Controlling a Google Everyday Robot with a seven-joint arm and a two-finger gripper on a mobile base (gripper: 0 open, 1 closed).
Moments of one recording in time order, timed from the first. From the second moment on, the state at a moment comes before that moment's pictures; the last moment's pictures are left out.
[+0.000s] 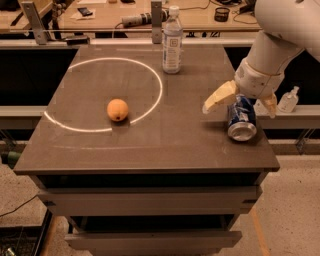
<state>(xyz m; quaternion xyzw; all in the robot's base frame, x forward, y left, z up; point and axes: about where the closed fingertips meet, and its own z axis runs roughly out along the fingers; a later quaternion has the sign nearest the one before) 0.556 -0.218 0.838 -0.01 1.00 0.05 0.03</state>
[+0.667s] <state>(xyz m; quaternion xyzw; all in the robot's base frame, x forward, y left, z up) 0.544 -0.229 0.824 0.01 1.00 0.04 0.02</state>
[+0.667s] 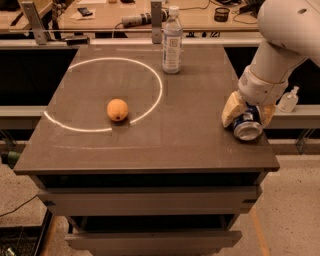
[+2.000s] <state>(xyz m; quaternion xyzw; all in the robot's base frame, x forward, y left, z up) 0.527 -0.231 0.984 -0.23 0.94 -0.07 0.23</state>
